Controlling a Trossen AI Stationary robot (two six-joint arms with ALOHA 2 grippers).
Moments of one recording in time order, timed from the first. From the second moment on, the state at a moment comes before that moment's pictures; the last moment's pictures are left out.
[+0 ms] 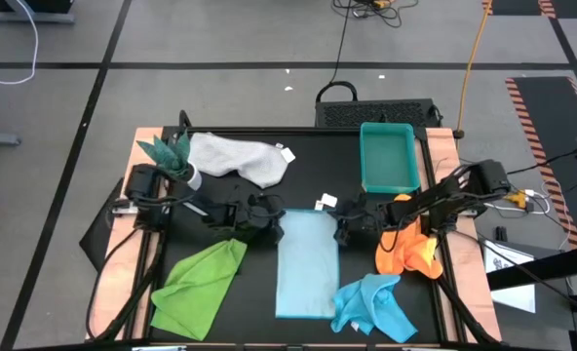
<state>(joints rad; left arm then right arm) -0.08 1.88 0.66 0.56 -0.39 -0.50 0.11 1.56 0.37 0.30 0.40 0.46</state>
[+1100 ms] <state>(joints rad) -0.08 1.86 0.66 0.67 -0.46 -0.48 0.06 1.49 0.36 0.46 0.43 0.42</state>
